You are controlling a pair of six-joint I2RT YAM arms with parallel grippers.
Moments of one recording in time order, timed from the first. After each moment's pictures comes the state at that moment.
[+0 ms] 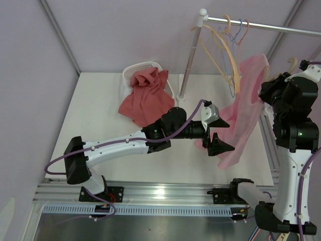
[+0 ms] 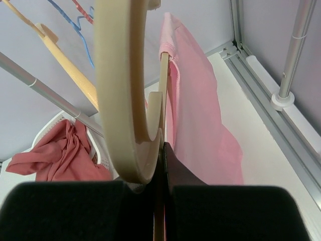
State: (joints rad) left arm -1.20 1.59 1.39 0.28 0.37 -0.16; right arm -0.04 1.02 1.63 -0.81 0.17 0.43
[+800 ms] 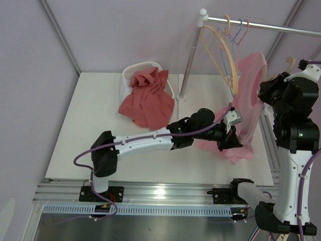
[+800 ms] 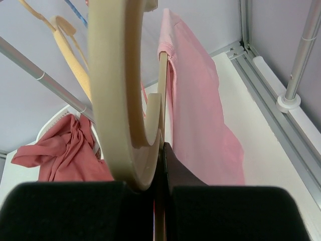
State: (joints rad) left arm -1.22 1.88 1.65 0.11 0.42 -0.25; right arm -0.04 1.01 1.63 -0.81 0.14 0.42
